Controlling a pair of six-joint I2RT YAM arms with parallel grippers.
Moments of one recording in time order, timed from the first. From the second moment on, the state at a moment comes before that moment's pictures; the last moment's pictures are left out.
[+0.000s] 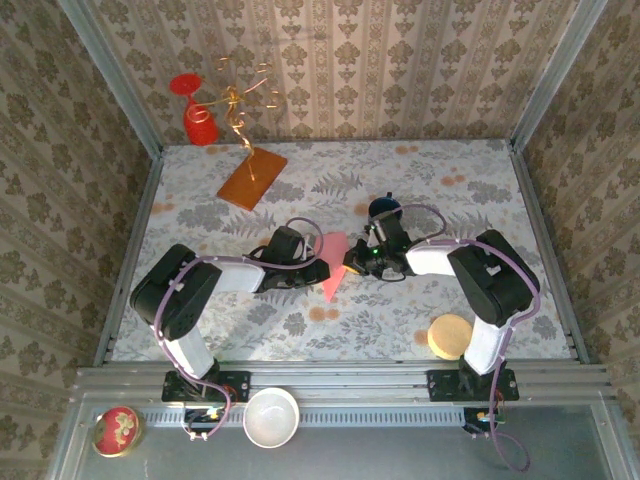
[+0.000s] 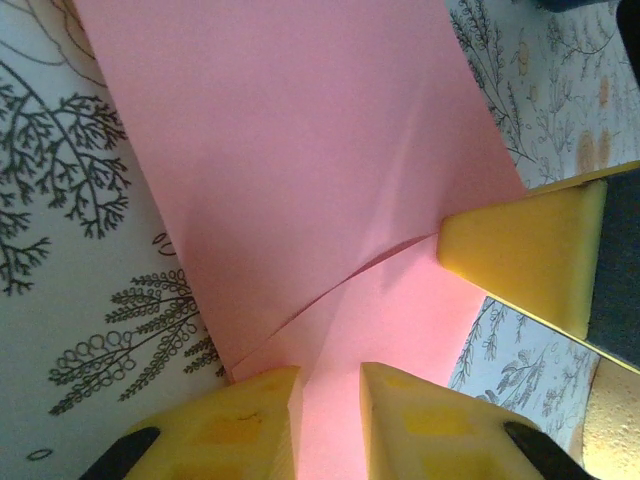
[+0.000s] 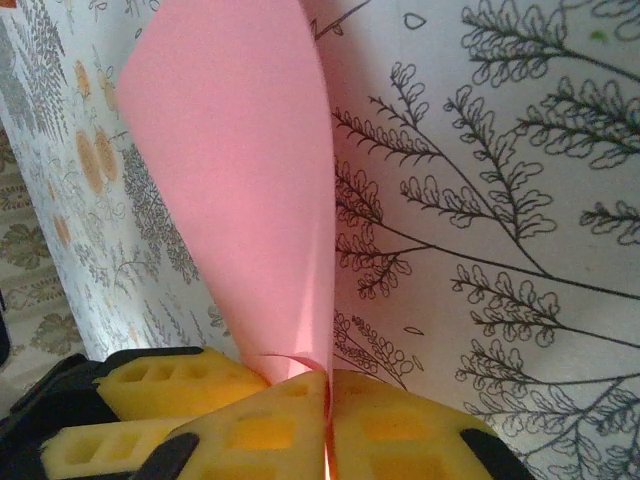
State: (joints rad) left arm -0.67 1.71 0.70 0.18 0.43 -0.76; right arm 0.49 1.81 0.84 0.09 -0.47 0.98
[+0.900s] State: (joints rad) left arm -1.00 1.55 0.78 -0.03 0.02 -0.25; right arm 0.55 1.46 0.67 0.03 -0.17 1.34
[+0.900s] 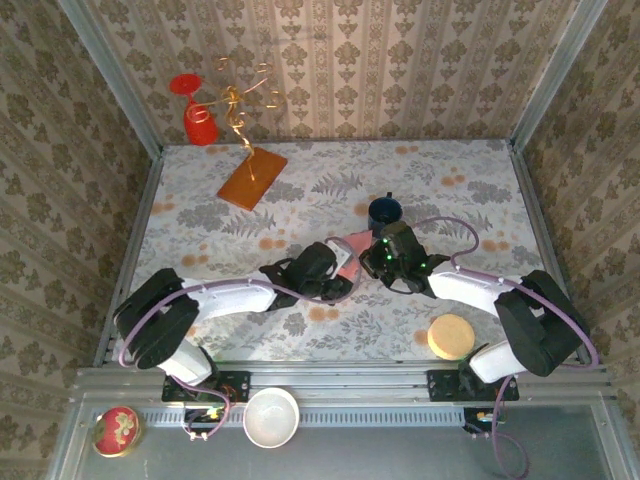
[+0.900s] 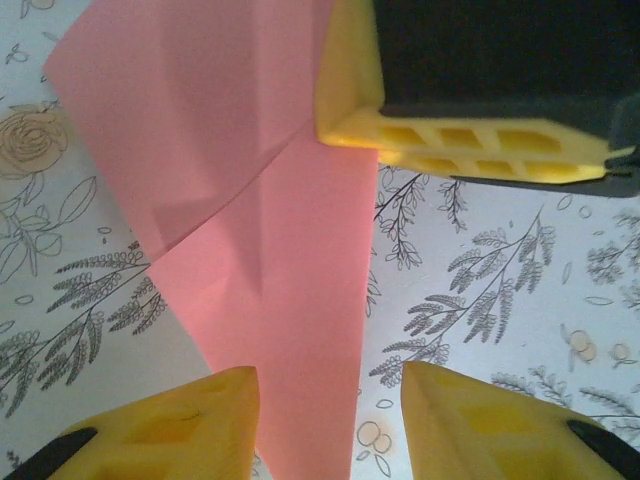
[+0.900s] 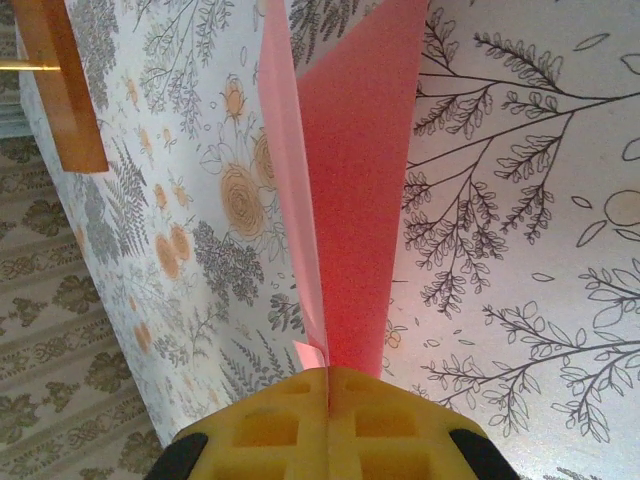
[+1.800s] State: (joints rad) left arm -1.02 1.64 0.73 0.16 -0.03 0.01; right arm 0.54 1.46 0.67 0.00 -0.22 1.40
